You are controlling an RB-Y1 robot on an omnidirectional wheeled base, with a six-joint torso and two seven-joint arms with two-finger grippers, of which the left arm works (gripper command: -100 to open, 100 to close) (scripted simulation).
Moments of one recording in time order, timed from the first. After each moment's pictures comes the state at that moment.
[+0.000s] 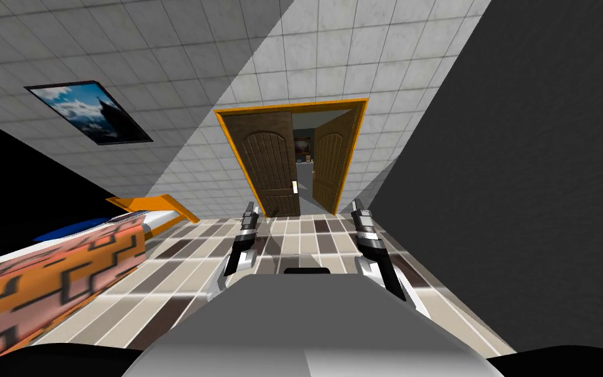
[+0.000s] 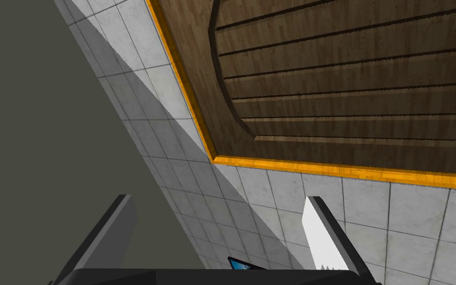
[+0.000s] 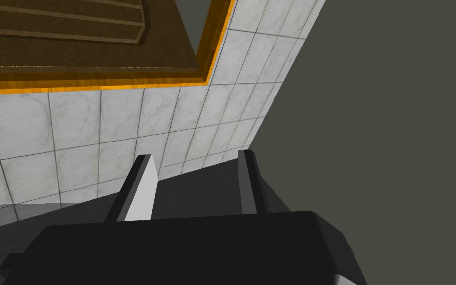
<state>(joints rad) 0.34 0.12 0.14 -1.95 -0.01 -0.46 -0.04</state>
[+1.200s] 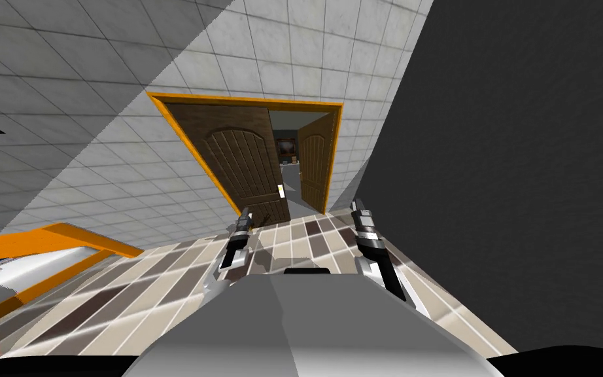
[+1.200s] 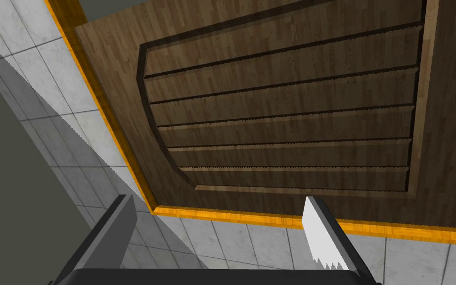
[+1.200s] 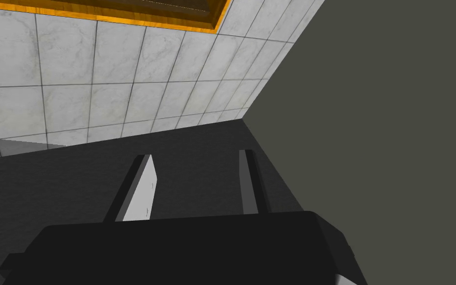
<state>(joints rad) 0.21 0.23 0.28 -1.60 0.00 -0.48 0.05</state>
